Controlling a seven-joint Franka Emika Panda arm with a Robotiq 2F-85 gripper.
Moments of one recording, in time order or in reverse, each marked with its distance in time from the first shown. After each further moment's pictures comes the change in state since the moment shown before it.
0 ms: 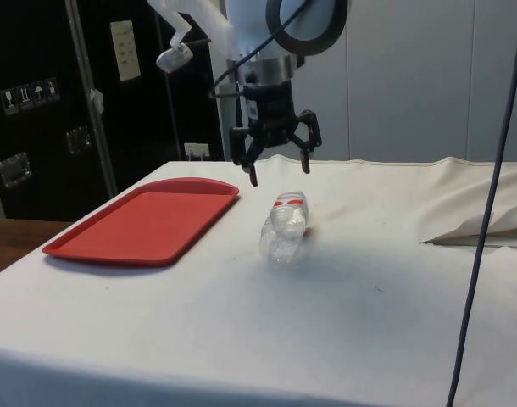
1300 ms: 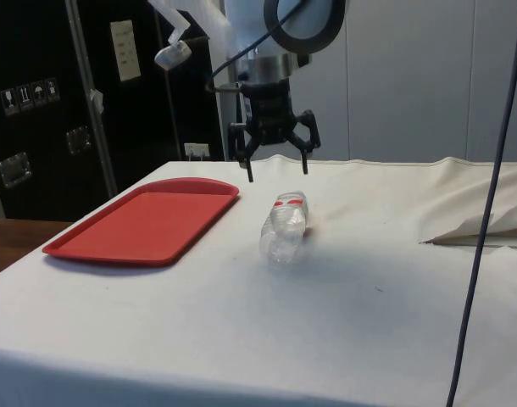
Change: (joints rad) arm 0.000 0.002 -0.004 0.009 0.000 0.000 0.228
